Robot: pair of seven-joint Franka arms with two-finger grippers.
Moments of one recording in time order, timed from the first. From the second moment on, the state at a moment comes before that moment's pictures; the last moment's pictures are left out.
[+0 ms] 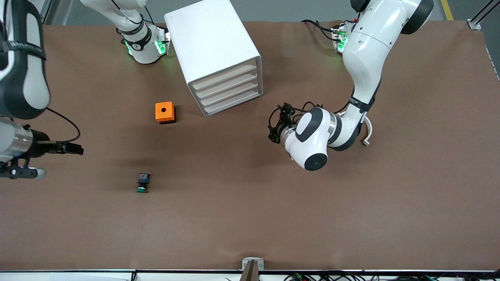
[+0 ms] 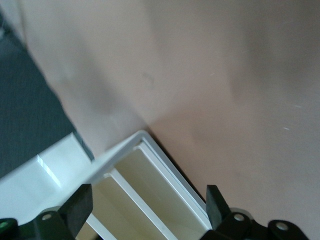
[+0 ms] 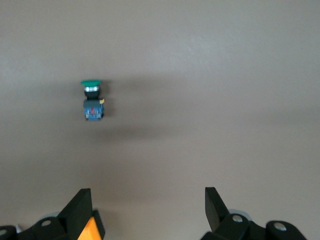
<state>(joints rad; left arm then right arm) -0.44 0.81 -0.14 -1.39 -0.62 1.57 -1.74 -0.02 0.37 -0.06 -1.57 0.02 1.83 -0.03</state>
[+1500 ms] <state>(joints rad) -0.55 1.00 -0.18 -1.40 -0.94 1.48 -2.08 0.12 0.51 -0.06 -1.86 0.09 2.35 0.22</state>
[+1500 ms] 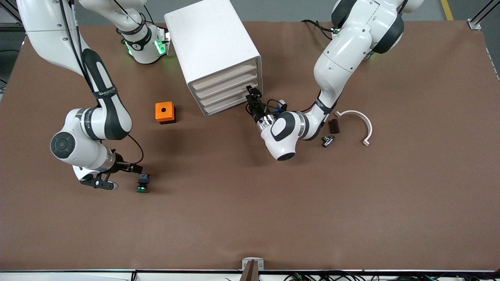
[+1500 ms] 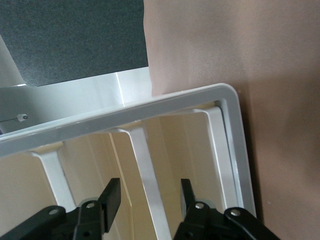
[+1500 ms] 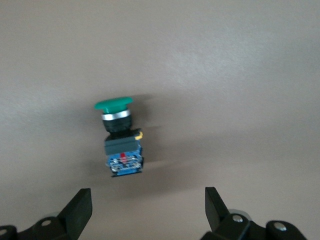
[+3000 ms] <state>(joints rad) -0.53 1.00 -0.18 -1.43 -0.94 1.48 -2.08 0.14 0.65 -0.06 -1.89 0.09 2.58 0.27</state>
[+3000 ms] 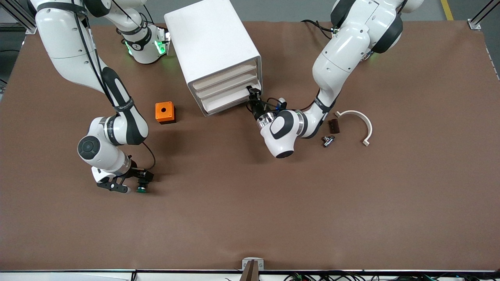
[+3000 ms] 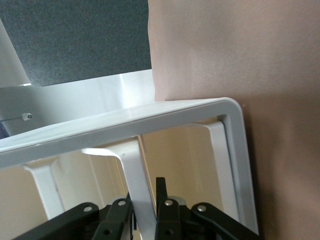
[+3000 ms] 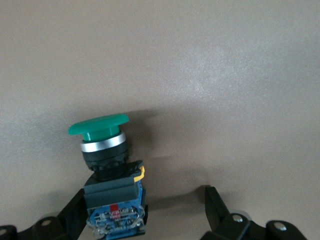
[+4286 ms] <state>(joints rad) -0.36 1.00 -0.18 -1.40 -0.95 1.49 -2.08 0.18 0.64 -0.06 -1.83 0.09 2.48 0.35</state>
